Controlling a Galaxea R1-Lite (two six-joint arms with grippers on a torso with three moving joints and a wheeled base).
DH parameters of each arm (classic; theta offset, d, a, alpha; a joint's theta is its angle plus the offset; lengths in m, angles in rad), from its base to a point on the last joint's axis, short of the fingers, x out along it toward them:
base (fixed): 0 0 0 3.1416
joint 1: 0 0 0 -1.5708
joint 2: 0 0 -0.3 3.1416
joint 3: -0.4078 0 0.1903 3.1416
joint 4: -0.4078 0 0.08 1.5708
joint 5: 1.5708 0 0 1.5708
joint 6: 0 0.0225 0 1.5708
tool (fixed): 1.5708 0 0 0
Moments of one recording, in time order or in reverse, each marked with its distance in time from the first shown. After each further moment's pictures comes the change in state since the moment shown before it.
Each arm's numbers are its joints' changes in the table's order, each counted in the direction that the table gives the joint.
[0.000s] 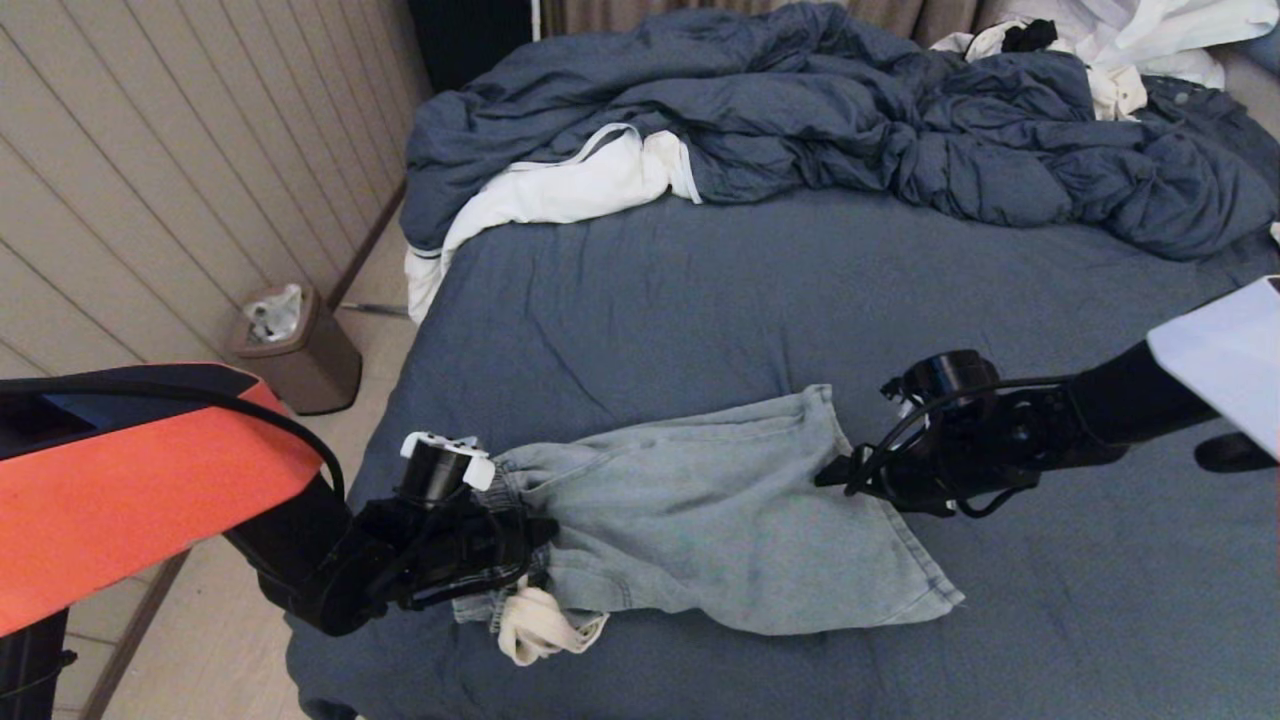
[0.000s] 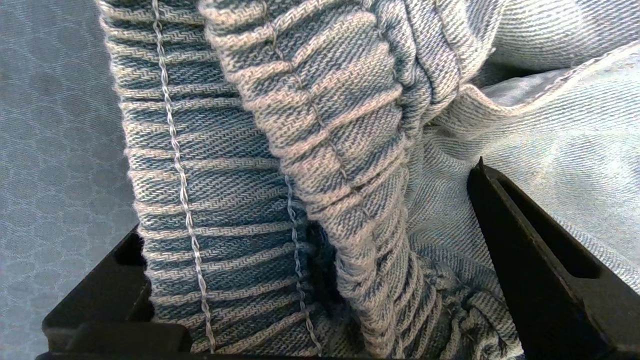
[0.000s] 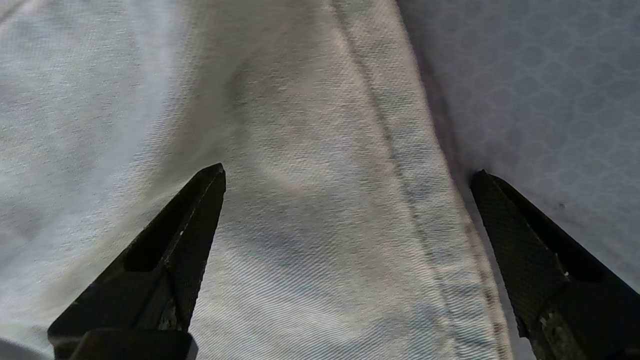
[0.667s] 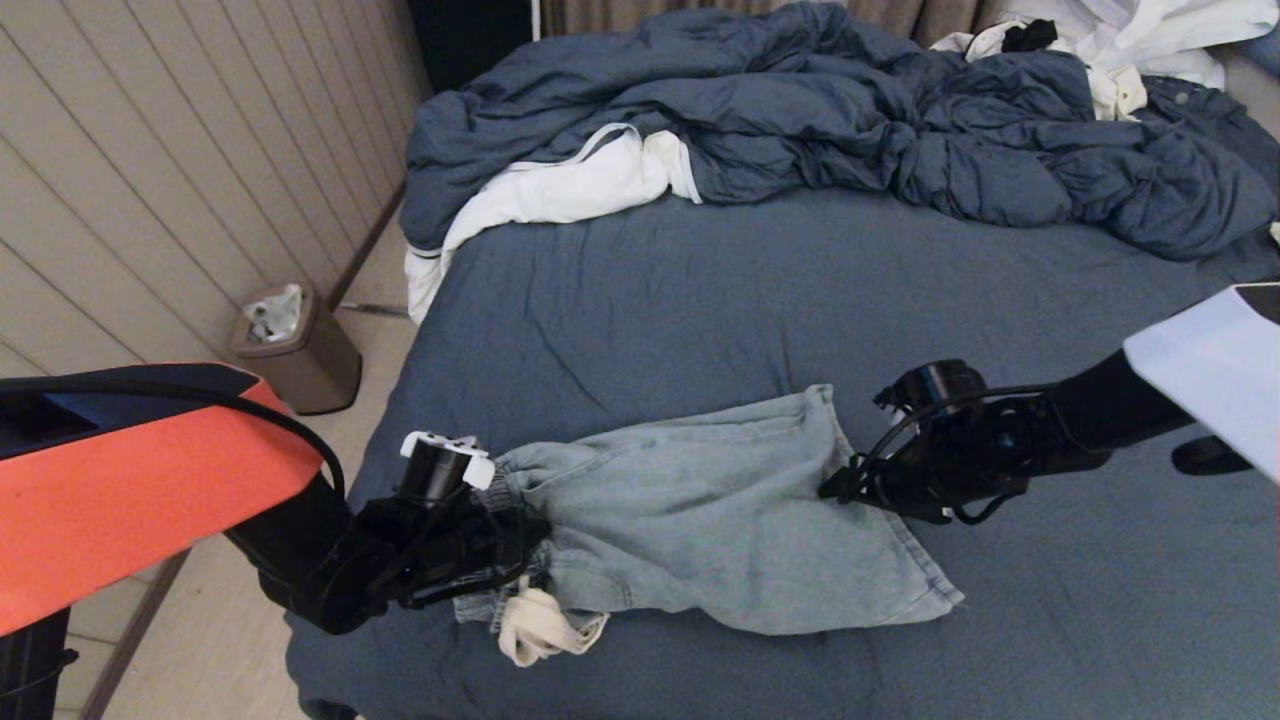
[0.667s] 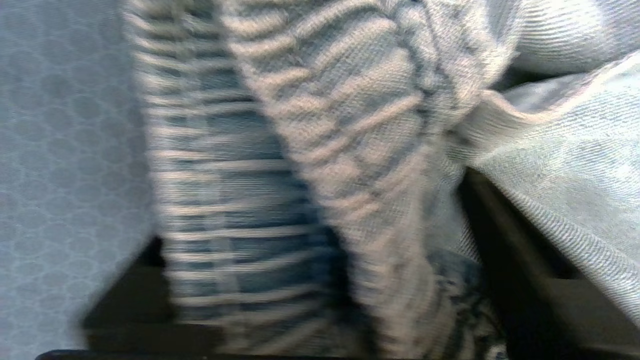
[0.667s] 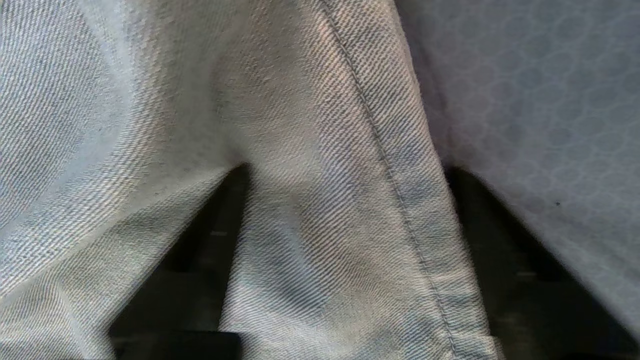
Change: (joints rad) left arm 0.000 0.000 -0.003 -0.003 -0.007 -0.001; right arm -0.014 -0.033 -0.003 0.002 0.032 -0.006
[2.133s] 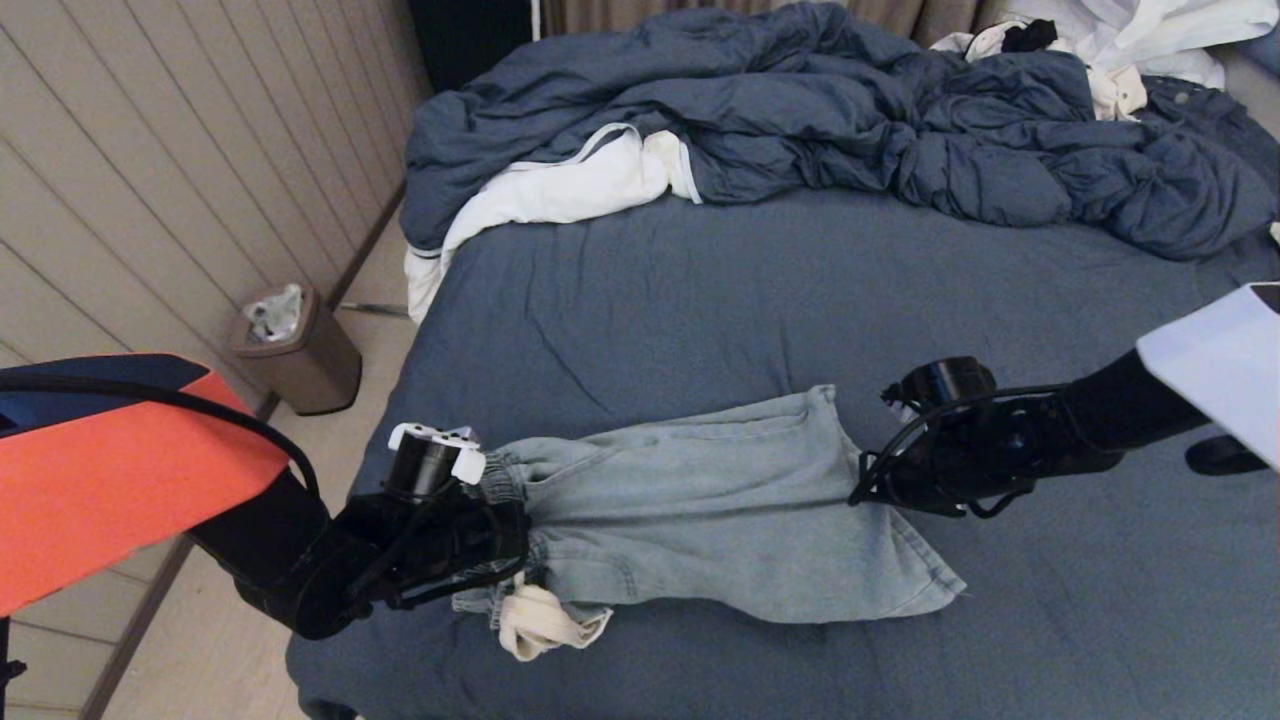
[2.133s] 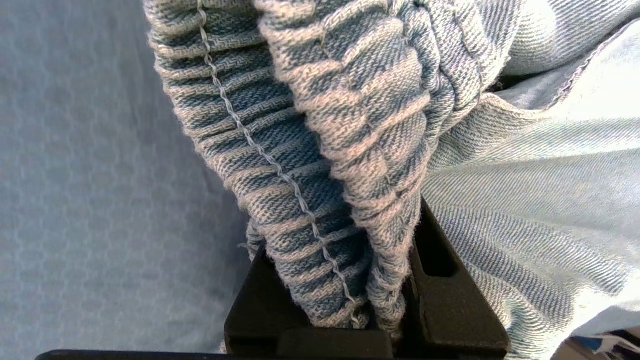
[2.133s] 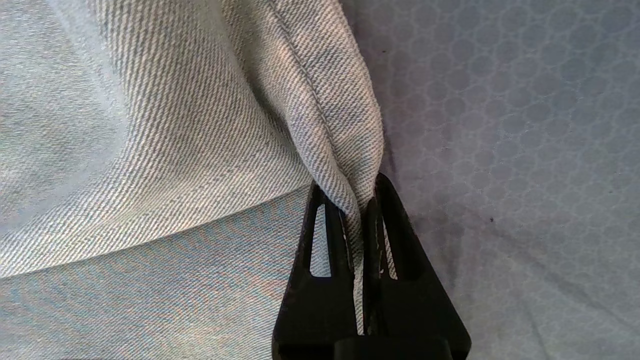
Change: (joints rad) left arm -0.009 0.067 0.037 0.002 -0.002 0.003; right arm 0.038 0.014 0.019 0.039 0.098 -0.062
